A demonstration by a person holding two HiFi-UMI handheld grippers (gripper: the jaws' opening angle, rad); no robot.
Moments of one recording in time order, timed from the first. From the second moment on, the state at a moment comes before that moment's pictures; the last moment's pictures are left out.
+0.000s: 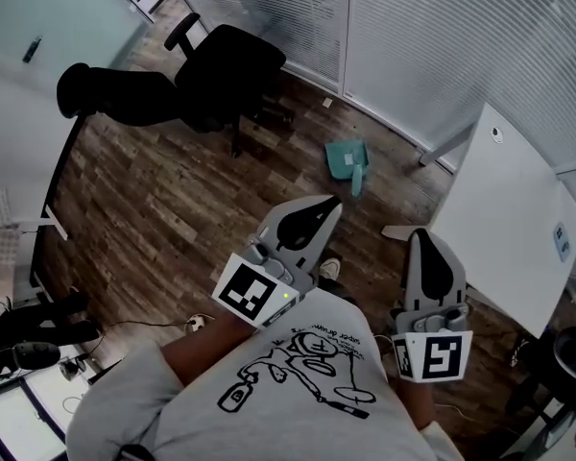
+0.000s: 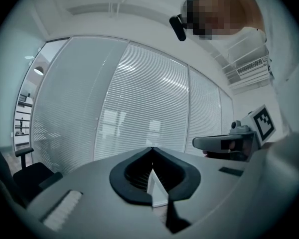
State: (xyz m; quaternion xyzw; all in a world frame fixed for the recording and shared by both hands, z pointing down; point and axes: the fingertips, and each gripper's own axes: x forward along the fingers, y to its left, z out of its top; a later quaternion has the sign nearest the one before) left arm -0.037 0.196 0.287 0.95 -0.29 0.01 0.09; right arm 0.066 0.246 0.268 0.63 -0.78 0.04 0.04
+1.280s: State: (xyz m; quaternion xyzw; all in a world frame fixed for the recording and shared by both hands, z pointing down) left arm -0.057 -0.066 0.293 0.96 -0.28 -0.01 0.10; right arm 0.036 -0.021 0.266 0.62 -0.78 0.04 0.07
